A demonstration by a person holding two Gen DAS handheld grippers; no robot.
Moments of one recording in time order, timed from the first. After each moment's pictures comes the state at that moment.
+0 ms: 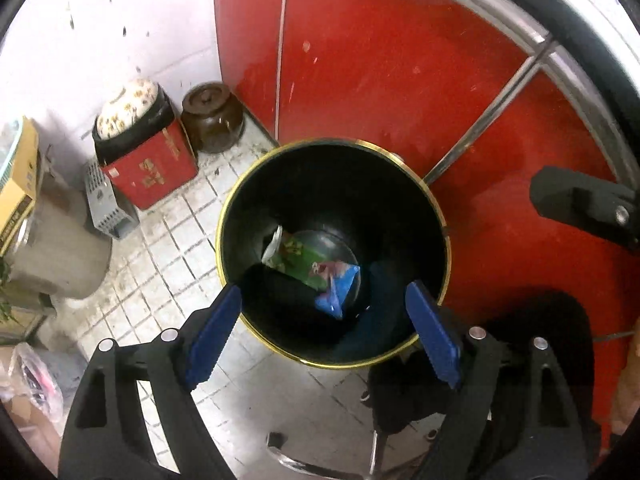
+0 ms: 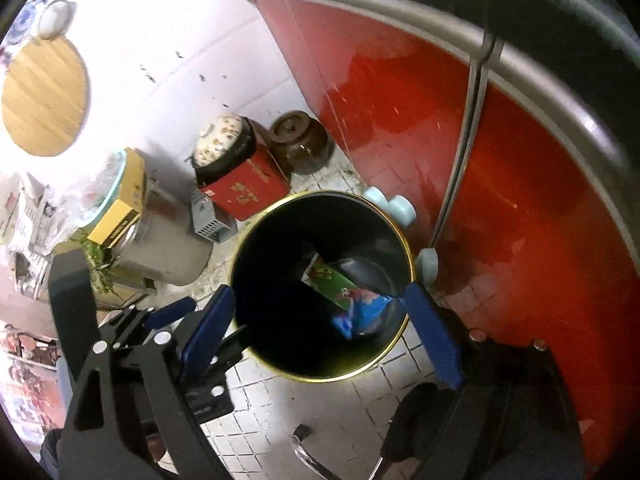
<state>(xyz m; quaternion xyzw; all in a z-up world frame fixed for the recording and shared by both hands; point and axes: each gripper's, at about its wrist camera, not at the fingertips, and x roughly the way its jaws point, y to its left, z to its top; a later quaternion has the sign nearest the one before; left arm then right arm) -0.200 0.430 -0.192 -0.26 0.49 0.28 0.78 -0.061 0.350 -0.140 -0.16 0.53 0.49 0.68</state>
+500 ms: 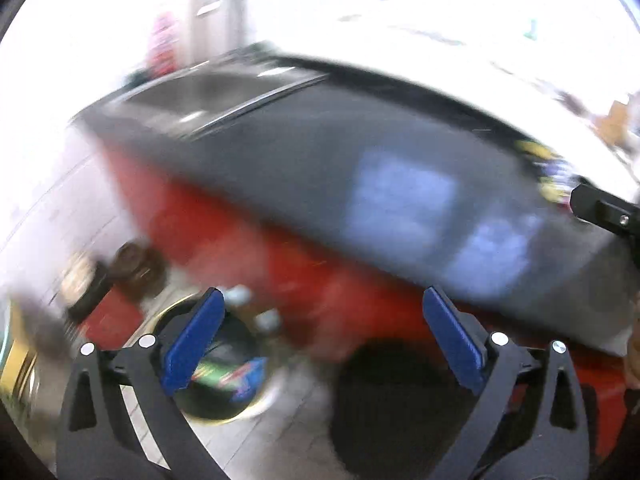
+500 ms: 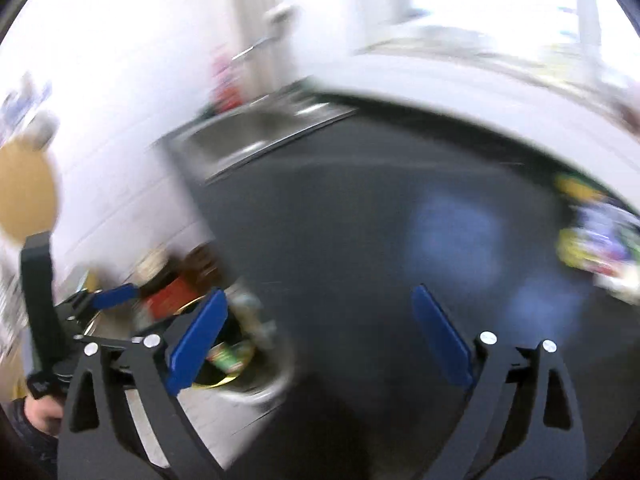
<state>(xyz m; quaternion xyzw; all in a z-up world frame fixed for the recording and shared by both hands) -0.089 0.240 -0.004 -0.10 0.37 0.12 0.91 0.000 0.046 0.064 -0.07 0.35 0.34 0.87</state>
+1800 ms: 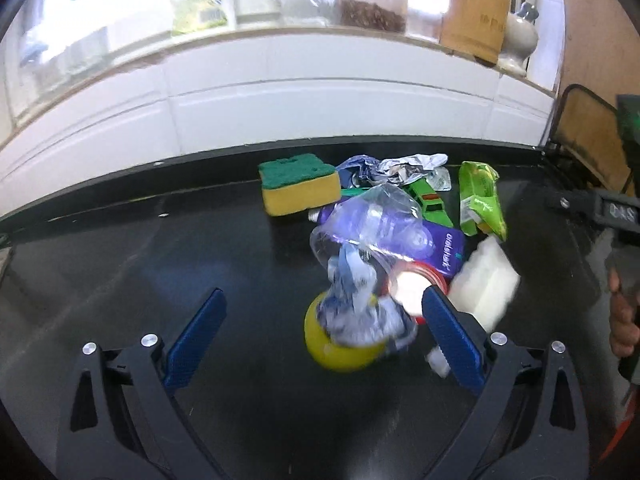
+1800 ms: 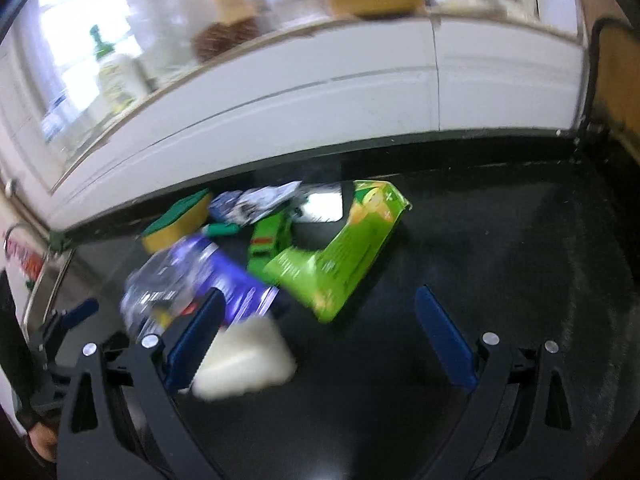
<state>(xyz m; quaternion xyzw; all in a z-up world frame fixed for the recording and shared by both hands) 0.266 -0.045 -0.016 0.05 0.38 -0.14 0.91 0.271 -0.313 0.019 0.13 0.41 0.04 0.90</state>
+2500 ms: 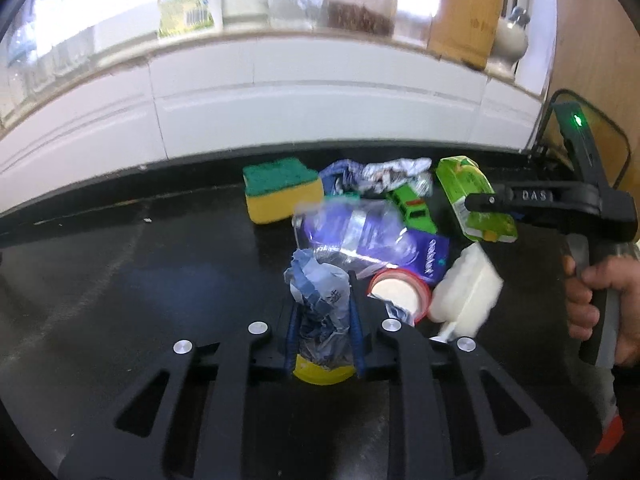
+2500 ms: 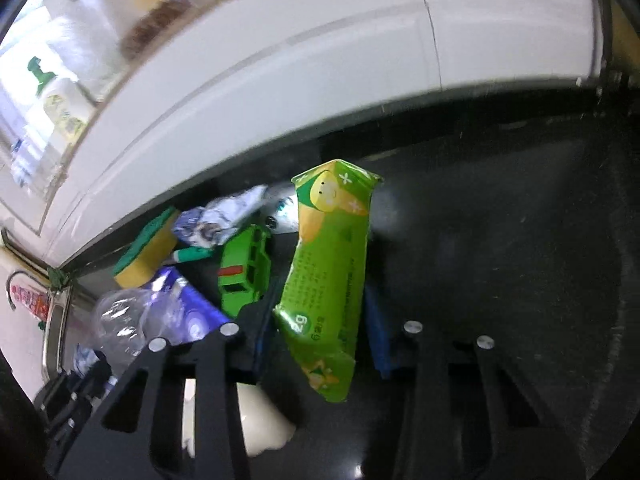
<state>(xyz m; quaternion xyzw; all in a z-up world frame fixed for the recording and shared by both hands) 0.254 -0.047 0.004 0.03 0.37 -0.17 0.91 0.311 -0.321 -0.003 0.19 0.44 0.03 0.88</state>
